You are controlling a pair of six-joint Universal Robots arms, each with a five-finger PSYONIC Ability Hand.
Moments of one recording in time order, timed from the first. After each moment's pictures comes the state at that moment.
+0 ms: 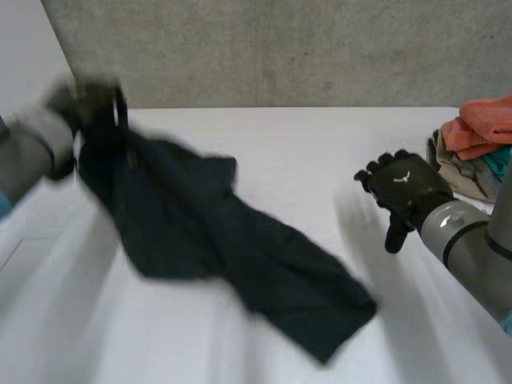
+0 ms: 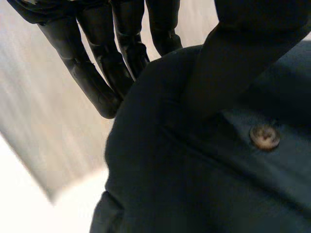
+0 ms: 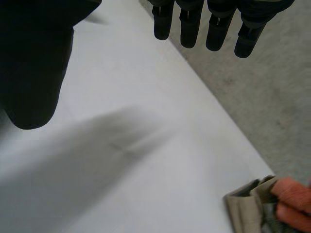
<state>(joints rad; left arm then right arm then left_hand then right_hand) 4.52 -1.94 -1.16 3.02 -1.42 3.30 1.93 -1.34 1.61 0.06 1.47 2.54 1.14 1.19 1.18 1.19 0.97 0.23 0.21 0.21 0.21 0.04</state>
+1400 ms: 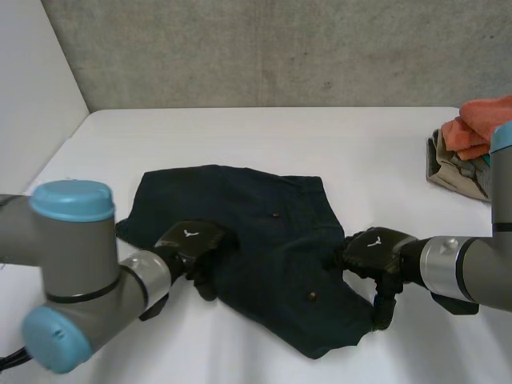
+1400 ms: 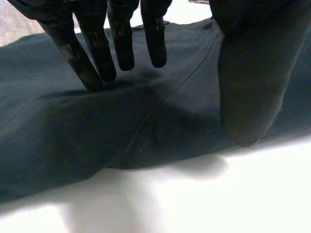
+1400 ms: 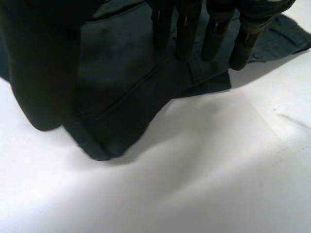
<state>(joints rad) 4.23 -2.06 -1.64 3.18 -1.34 3.31 1.84 -1.17 1.52 0.56 1.13 2.42 0.42 0.42 0.42 0.42 0.25 0.33 0.35 0.32 0.32 0.13</state>
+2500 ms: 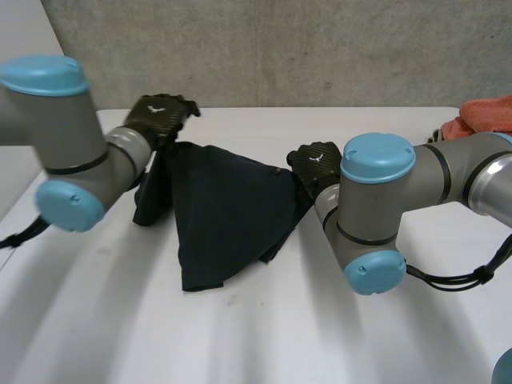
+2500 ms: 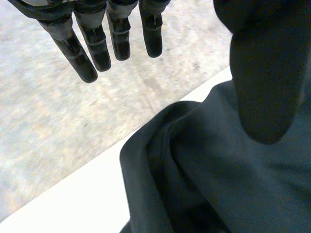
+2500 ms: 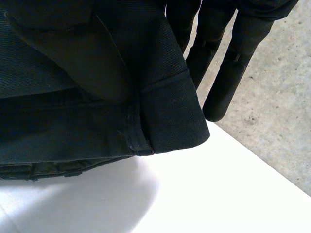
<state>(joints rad) 4.33 -2.18 -1.01 3.03 -1.49 3.37 2.20 -0.78 1.04 -0.08 1.68 2.86 0.31 0.30 0.30 0.29 0.11 1.09 1.17 1.19 1.19 1.01</state>
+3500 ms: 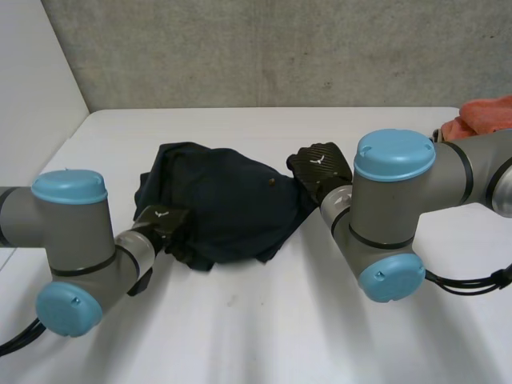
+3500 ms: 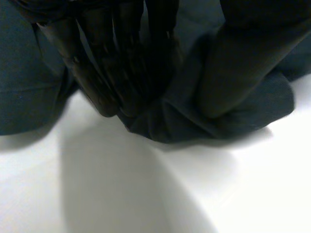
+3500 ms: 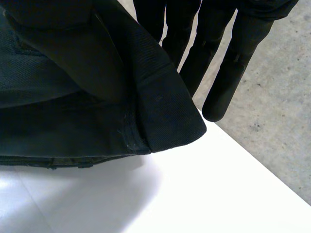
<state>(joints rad) 4.33 -2.15 -1.55 3.23 -1.46 3.23 2.19 -0.88 1.15 -0.07 1.63 2.81 1.11 1.09 1.08 1.09 0.89 1.09 1.17 1.19 1.19 1.01</state>
